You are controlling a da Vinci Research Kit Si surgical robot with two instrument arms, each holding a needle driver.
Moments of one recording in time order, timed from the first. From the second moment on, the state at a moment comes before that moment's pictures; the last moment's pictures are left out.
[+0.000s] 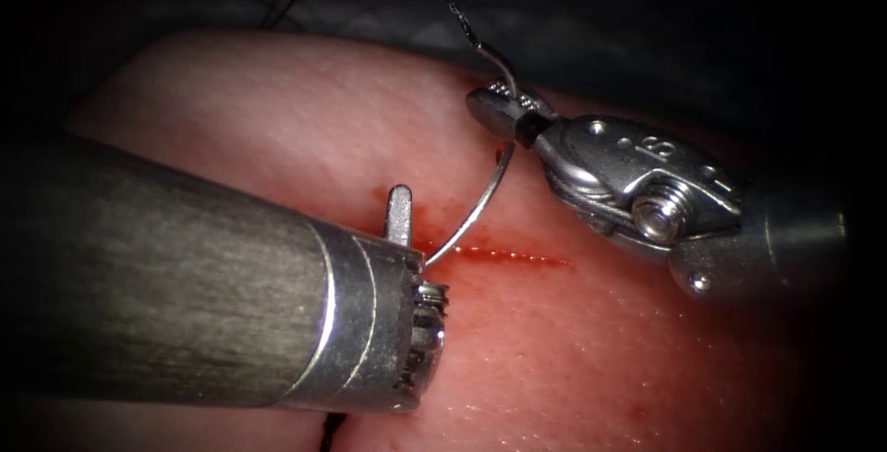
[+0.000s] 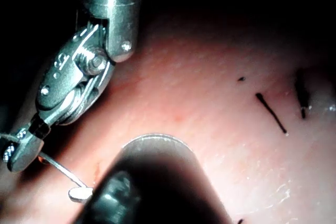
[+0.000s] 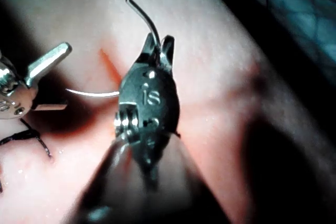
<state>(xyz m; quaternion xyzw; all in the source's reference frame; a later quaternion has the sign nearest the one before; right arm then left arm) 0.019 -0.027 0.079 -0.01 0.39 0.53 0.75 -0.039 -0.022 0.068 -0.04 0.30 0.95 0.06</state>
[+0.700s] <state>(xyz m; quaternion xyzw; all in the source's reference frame) 0.016 -0.026 0.079 0.01 0.50 0.40 0.77 -0.031 -0.018 0.066 -0.41 0.00 0.89 0.22</state>
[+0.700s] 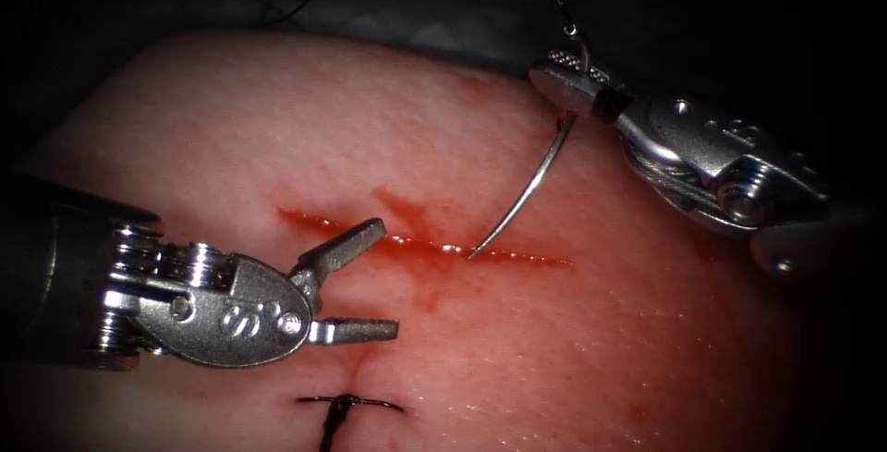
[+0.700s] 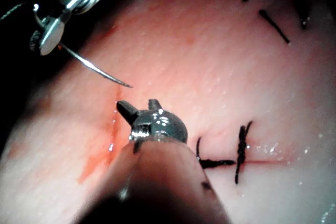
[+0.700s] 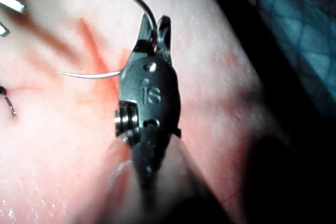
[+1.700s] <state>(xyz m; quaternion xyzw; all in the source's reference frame) 0.020 -0.026 0.079 -0.04 0.57 0.25 0.78 -0.027 -0.019 0.080 -0.37 -0.02 0.90 0.22</state>
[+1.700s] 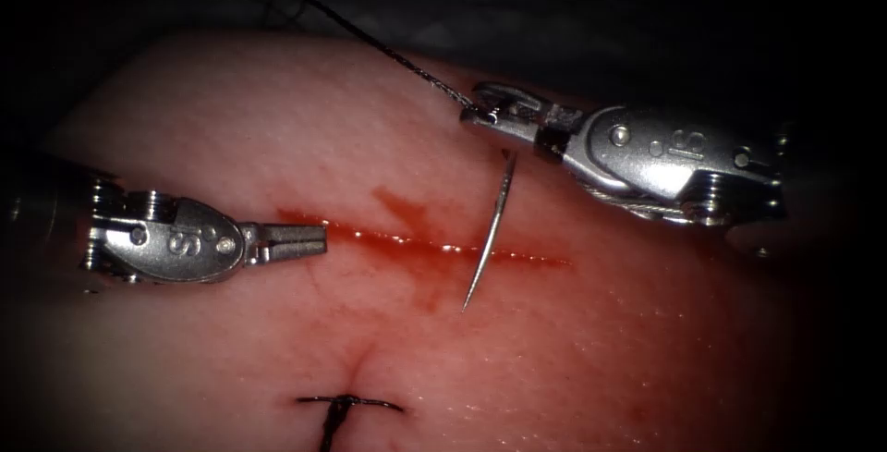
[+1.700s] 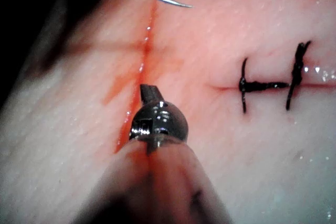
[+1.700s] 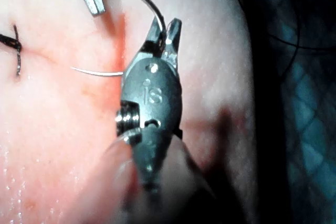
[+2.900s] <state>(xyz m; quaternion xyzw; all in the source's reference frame) 0.028 -0.025 0.085 -0.20 0.64 0.03 0.75 -0.026 -0.022 0.088 -0.25 -0.04 0.94 0.22</state>
